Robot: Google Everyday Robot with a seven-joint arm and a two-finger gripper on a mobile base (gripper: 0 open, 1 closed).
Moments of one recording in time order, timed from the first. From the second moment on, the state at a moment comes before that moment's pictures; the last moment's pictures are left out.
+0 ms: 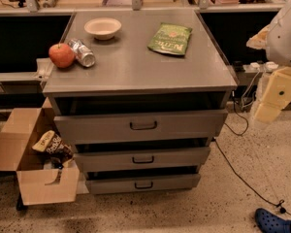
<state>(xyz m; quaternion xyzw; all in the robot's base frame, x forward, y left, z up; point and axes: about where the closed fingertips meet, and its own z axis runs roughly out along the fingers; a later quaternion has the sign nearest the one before) 0.438 -0.216 0.979 -0.60 0.78 -0.04 0.16</state>
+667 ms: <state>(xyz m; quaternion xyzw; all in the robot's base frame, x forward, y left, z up) 0.440 -0.211 0.959 -0.62 0.77 -0.04 0.16</state>
